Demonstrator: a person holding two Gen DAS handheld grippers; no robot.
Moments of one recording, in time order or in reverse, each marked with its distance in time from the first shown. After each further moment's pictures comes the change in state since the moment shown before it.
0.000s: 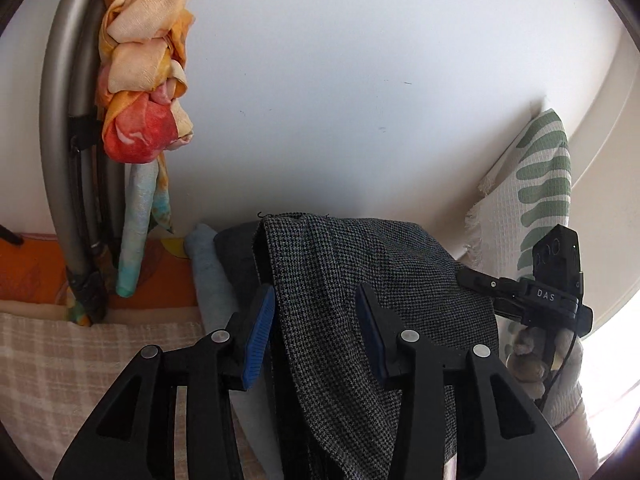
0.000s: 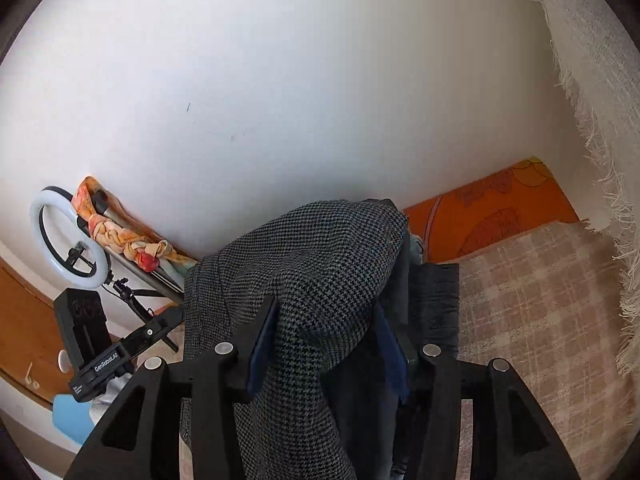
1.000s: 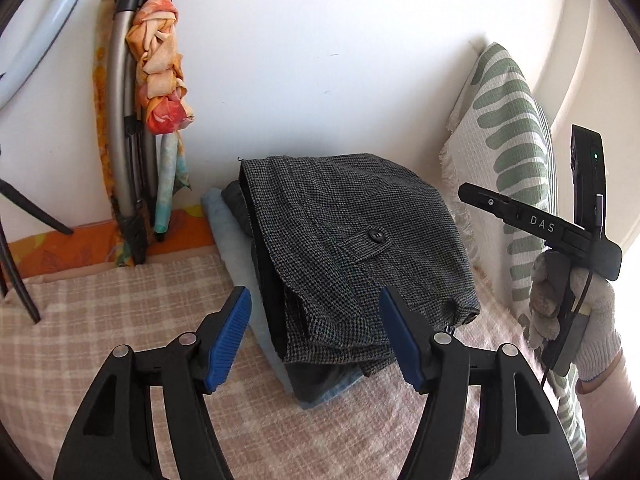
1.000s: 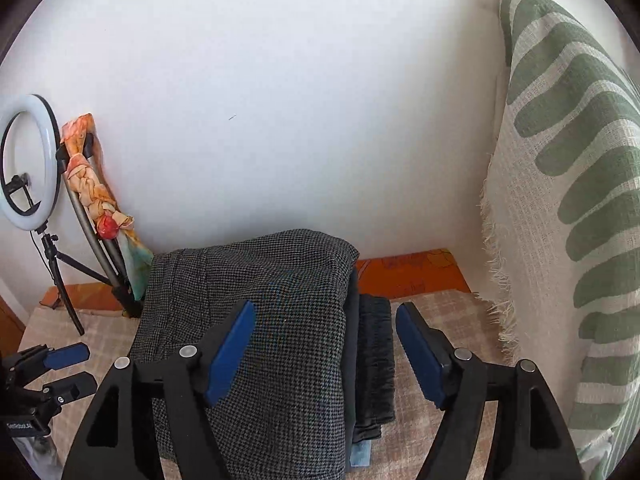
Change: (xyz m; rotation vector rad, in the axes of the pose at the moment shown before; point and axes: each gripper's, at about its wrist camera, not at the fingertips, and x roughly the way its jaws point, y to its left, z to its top) left arm -0.079 -0.044 -0.069 0.178 0.021 0.092; right arm -0.068 0.098 -0.078 -0.313 -0.249 -0.422
